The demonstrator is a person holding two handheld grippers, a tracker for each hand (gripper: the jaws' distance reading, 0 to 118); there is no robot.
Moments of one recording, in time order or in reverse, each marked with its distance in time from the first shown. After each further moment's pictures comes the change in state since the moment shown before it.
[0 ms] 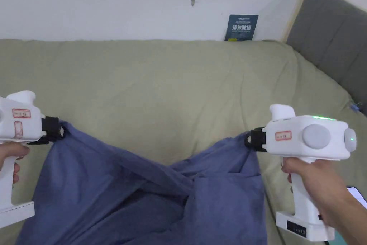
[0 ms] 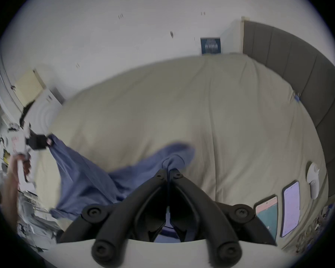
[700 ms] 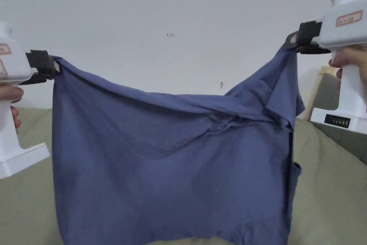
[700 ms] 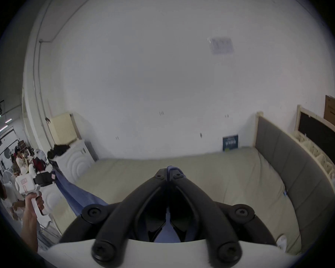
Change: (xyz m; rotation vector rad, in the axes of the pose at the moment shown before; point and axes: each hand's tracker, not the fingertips) left arm 0.022 0.085 0.303 0.657 -0.074 0.047; right arm -0.116 0.211 0.272 0.540 0.122 0.116
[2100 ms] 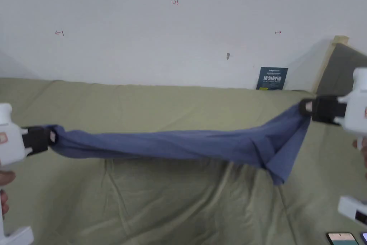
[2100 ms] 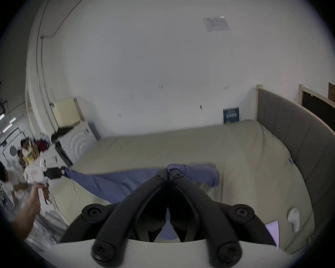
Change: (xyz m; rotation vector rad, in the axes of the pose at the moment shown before) left arm -0.089 -0.202 0.022 -0.281 0.094 0.013; right arm 0.061 -0.228 0.045 -0.201 0.019 -0.009
